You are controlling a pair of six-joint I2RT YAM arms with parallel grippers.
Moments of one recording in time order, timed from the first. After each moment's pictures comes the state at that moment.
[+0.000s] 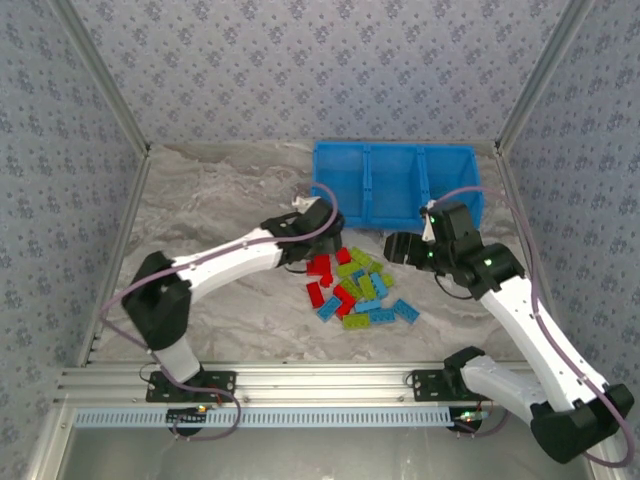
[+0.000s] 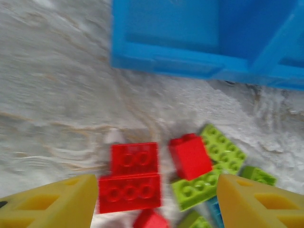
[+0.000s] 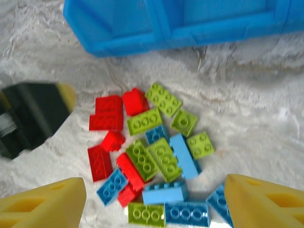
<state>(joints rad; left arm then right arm) -0.90 1.73 1.33 -0.58 -0.30 -0.87 0.44 0.95 1.02 -0.91 -0.09 0.55</state>
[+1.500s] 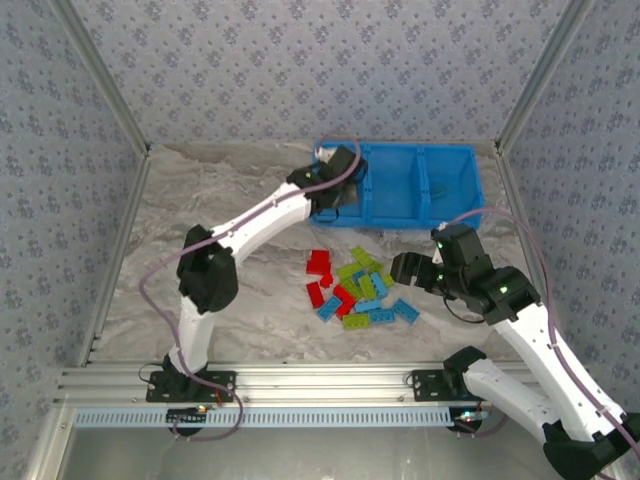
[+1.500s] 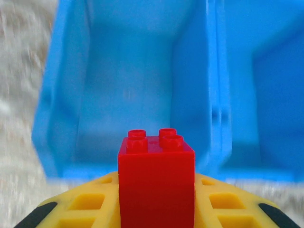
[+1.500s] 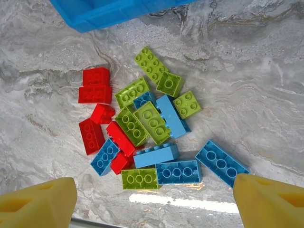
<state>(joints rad) -0.78 2.12 2.02 -0.74 -0.32 -0.74 0.50 0.80 0.96 -1.04 -0.04 0.66</state>
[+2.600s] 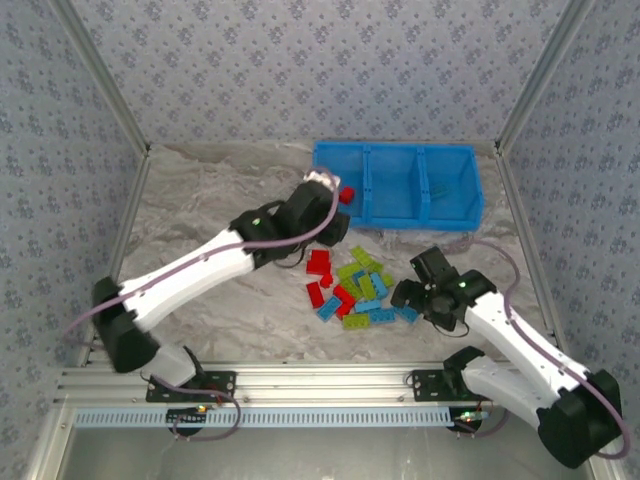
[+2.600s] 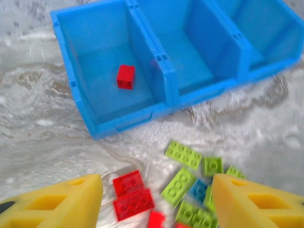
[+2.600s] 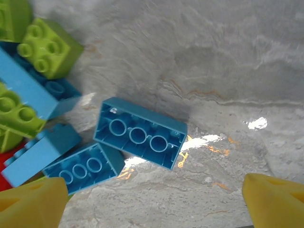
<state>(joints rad) -0.99 1.44 1.41 -0.65 -0.35 -0.36 0.50 0.95 0.64 -0.98 0.01 0.91</state>
